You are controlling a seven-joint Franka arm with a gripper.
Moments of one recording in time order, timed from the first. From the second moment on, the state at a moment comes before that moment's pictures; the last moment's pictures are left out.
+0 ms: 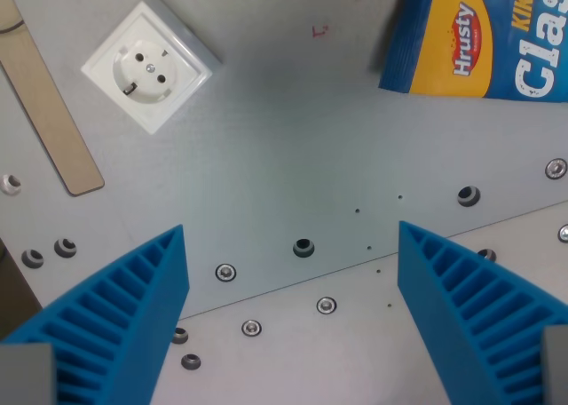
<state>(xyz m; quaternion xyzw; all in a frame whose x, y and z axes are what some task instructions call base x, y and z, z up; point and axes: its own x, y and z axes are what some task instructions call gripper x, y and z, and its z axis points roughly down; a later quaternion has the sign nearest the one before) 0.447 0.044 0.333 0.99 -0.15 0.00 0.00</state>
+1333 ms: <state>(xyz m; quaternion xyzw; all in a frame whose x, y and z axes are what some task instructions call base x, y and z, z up) 0.447 0.044 0.333 1.00 -0.08 0.00 0.00</state>
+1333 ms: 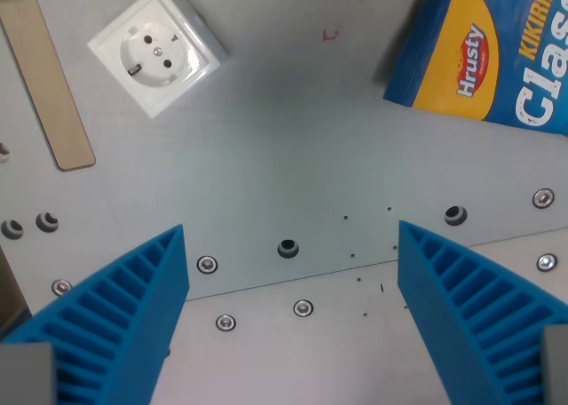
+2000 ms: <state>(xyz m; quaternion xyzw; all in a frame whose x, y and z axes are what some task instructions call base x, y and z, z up) 0.447 0.045 0.333 1.00 -0.02 0.00 0.00</state>
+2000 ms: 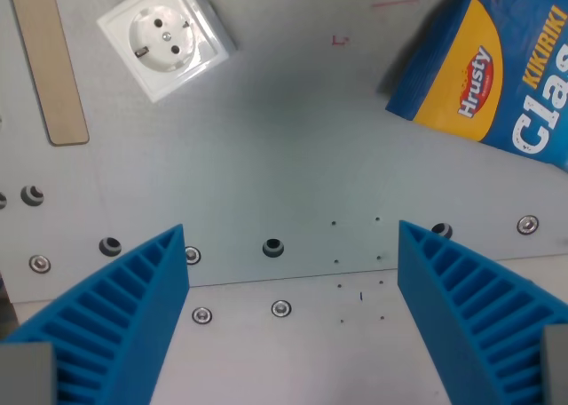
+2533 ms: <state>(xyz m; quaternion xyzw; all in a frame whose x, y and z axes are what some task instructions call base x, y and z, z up) 0.447 0.045 0.333 1.00 0.03 0.00 0.00</state>
